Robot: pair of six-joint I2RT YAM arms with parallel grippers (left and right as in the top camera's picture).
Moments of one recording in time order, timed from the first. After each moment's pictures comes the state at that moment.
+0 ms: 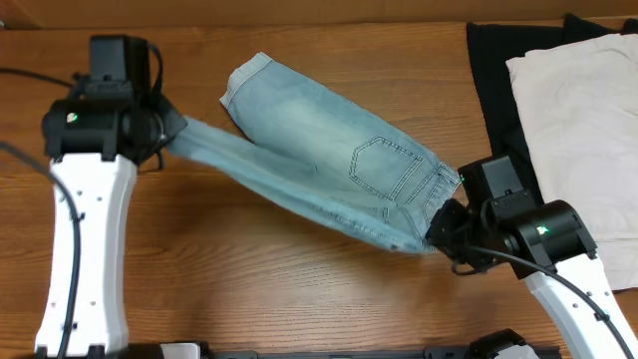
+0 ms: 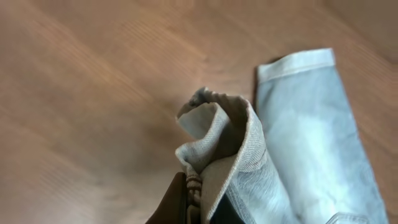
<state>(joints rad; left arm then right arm) 0.00 1.54 1.68 -1.19 -0.19 -0.68 0.33 1.11 1.07 -1.23 -0.16 0.93</state>
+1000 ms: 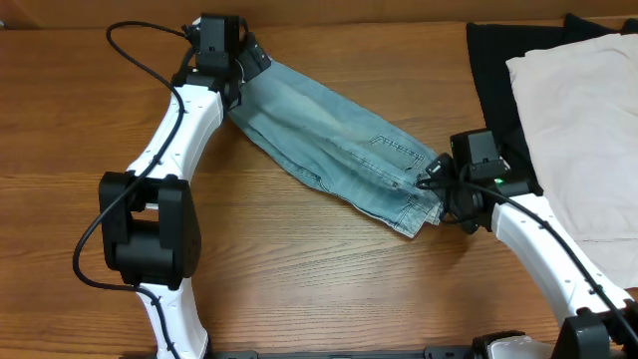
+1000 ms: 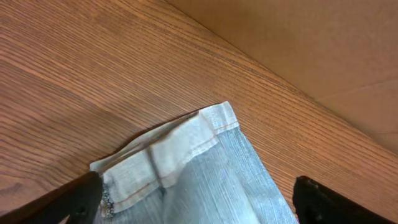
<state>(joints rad) -0.14 2.07 1.68 -0.39 -0.13 -0.67 0.17 1.44 0.89 -0.66 0.04 1.00</state>
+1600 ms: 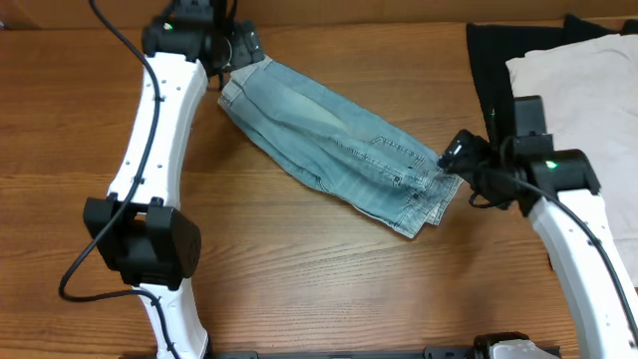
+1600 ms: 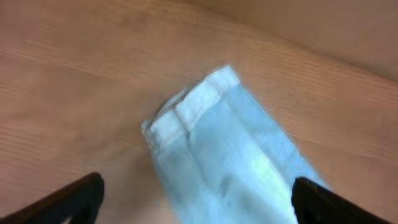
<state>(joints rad) -0.14 2.07 2.14 -1.05 -0.10 -0.47 0.10 1.34 1.20 -0.98 -0.05 0.70</state>
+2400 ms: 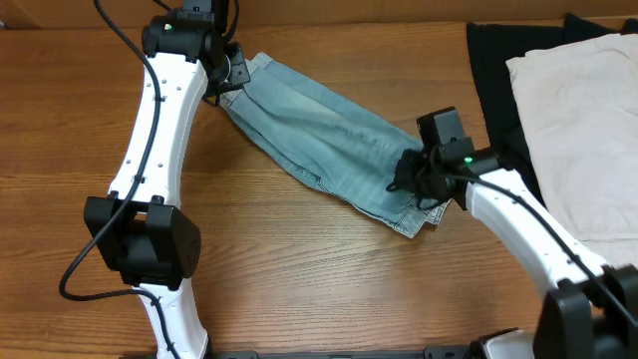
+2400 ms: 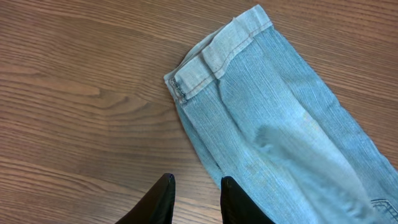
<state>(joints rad) -0.14 2.07 2.12 -1.19 -0.10 -0.42 0.29 1.57 1.06 -0.65 -0.11 0.65</state>
